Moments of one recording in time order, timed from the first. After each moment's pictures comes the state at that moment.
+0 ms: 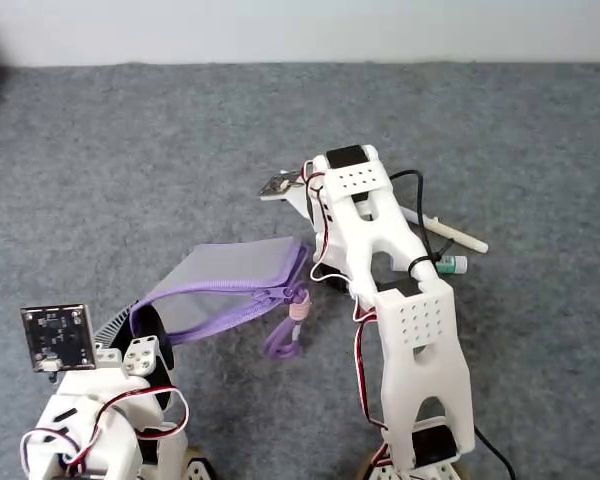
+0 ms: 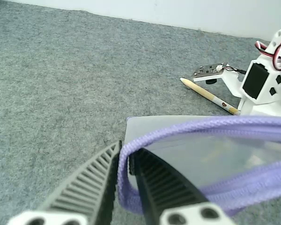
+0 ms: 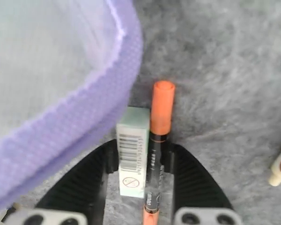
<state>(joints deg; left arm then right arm) -1.9 -103.7 58.9 88.3 14.9 -17.5 50.4 -34.6 98.9 43.9</state>
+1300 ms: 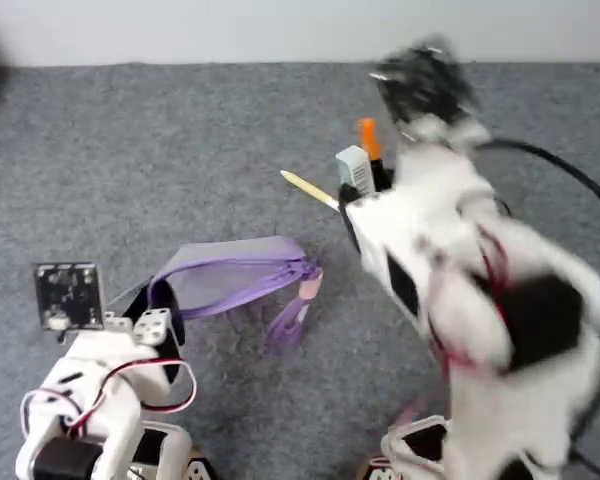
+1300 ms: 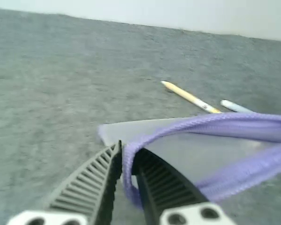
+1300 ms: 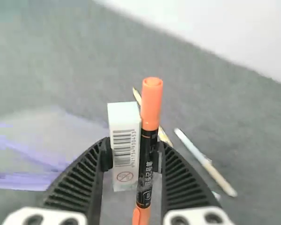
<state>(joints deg) 4.9 -88.4 53.5 80.6 17.5 -22.4 -30.1 -27.7 100.6 2.2</state>
